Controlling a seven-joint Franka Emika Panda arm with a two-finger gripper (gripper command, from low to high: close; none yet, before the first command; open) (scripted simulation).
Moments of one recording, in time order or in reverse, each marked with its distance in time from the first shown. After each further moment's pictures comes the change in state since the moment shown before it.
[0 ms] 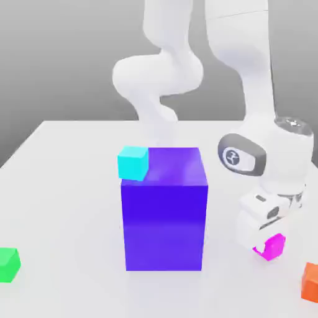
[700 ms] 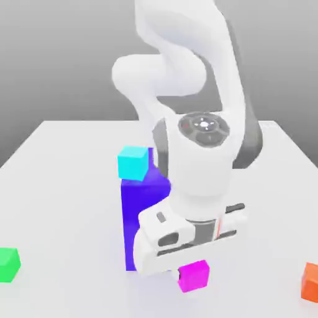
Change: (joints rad) arm -0.441 -0.001 -0.176 0.240 0.211 -0.310 -0.516
